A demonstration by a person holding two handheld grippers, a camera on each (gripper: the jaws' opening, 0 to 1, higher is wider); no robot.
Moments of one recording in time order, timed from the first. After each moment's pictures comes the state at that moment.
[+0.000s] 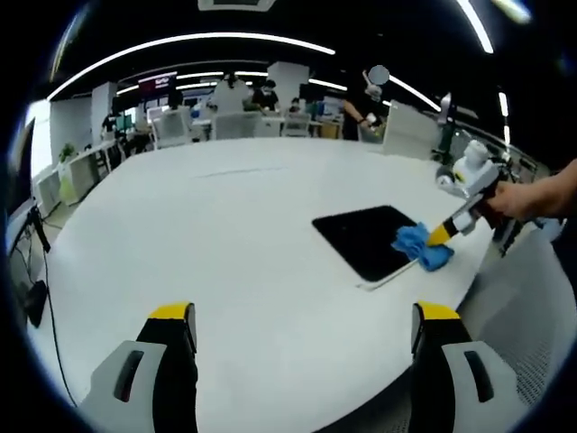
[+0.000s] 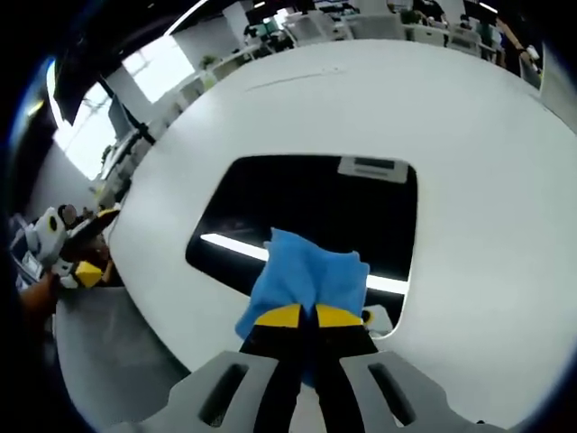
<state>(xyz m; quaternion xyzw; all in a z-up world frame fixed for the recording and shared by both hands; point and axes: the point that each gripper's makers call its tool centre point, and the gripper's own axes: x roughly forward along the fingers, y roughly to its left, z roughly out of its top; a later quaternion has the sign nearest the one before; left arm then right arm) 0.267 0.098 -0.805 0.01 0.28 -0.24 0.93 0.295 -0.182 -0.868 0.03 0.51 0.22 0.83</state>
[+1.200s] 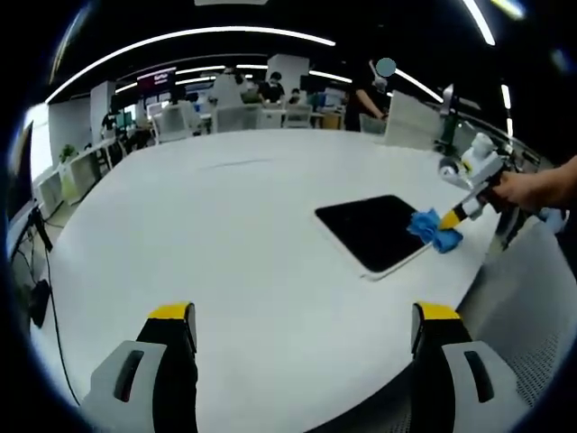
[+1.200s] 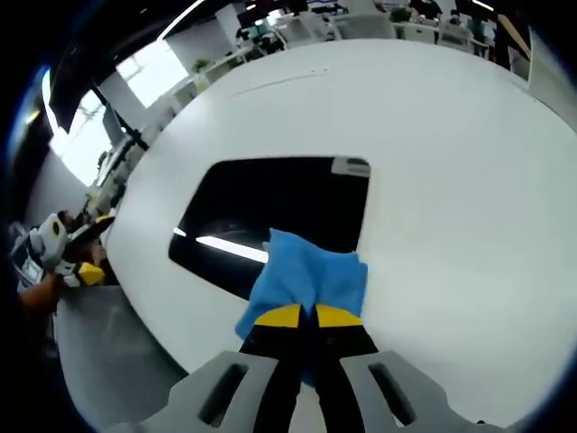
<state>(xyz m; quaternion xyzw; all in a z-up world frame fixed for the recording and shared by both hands) 0.265 0.101 -0.814 0.02 0.30 -0.24 0.92 0.297 -0.222 -0.869 0.04 0.51 0.21 0.83</state>
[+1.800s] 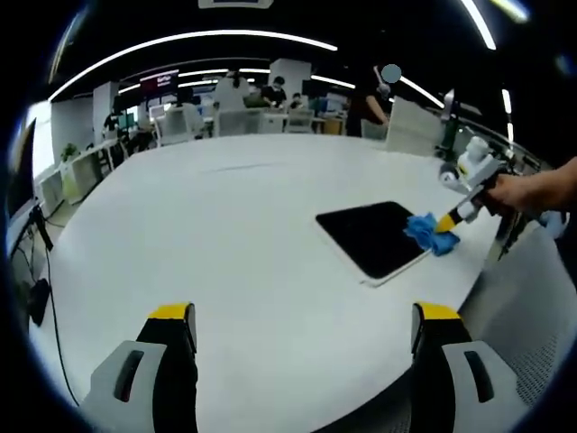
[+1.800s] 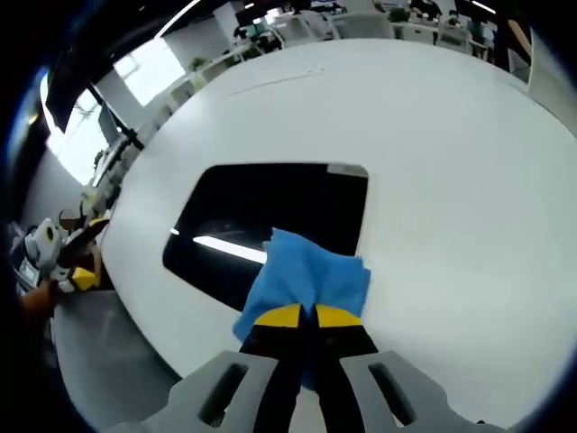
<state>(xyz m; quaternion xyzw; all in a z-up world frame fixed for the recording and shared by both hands) 0.267 0.100 -0.809 0.01 0.29 -0.23 0.93 0.312 -0.221 -0.868 0.03 0.52 0.20 0.83</state>
